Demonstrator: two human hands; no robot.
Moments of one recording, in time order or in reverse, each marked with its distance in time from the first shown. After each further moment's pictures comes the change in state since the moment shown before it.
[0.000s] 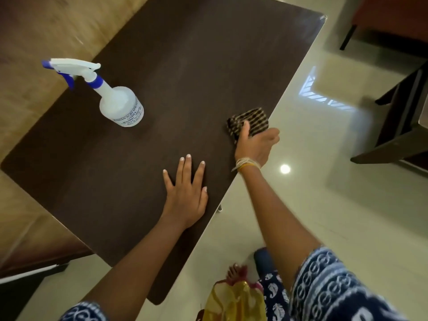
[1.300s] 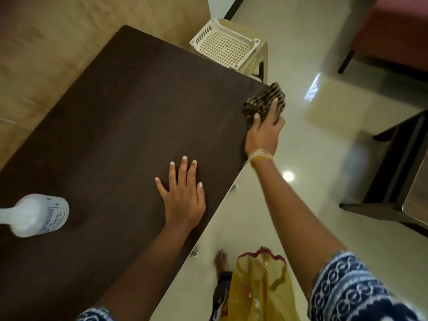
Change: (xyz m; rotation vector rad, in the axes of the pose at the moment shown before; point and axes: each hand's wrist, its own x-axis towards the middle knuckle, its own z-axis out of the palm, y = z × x) left_hand 0.303 0.137 -0.043 -0.079 0.083 -0.298; right_hand 0.360 -0.080 0.019 -0.035 -0.199 -0.161
